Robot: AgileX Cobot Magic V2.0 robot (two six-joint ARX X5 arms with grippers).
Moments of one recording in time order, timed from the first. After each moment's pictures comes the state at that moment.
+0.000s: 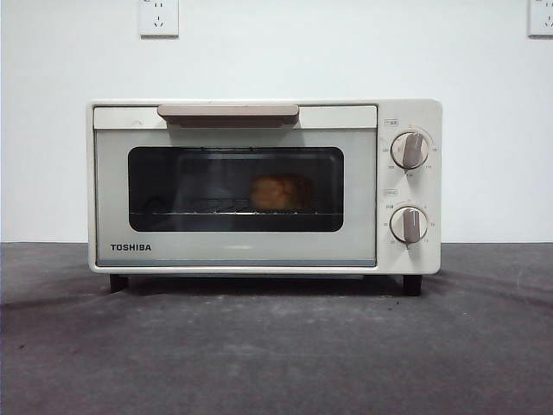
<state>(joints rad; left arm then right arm) -0.12 0.53 0.68 -0.41 0.62 -0.32 0.68 0.60 1.04 -0.89 -0.13 0.21</state>
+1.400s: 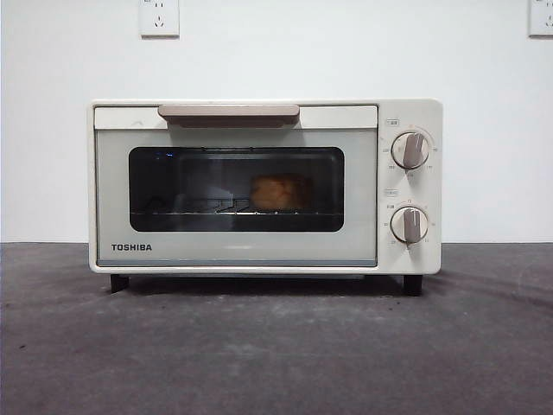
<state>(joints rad) -0.06 0.00 0.03 -0.18 -0.05 -0.09 0.68 0.60 1.04 -0.87 -0.13 0.21</state>
